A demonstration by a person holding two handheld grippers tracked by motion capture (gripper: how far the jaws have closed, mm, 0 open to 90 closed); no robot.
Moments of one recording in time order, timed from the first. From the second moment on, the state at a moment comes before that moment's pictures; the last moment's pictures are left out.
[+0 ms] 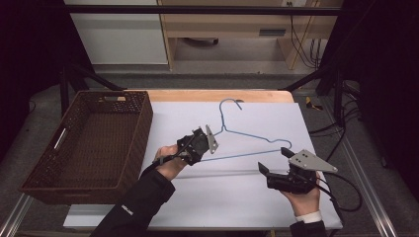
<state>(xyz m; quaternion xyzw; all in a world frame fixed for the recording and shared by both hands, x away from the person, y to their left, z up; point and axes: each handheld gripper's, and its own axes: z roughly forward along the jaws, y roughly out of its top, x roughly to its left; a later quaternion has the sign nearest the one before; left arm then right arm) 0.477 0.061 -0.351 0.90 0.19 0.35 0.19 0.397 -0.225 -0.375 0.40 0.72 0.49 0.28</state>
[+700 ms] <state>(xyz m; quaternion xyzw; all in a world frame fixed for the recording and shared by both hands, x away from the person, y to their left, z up) 0.474 0.112 -0.284 0.86 0.29 0.34 0.25 0.401 -0.248 -0.405 0.44 0.73 0.46 0.25</state>
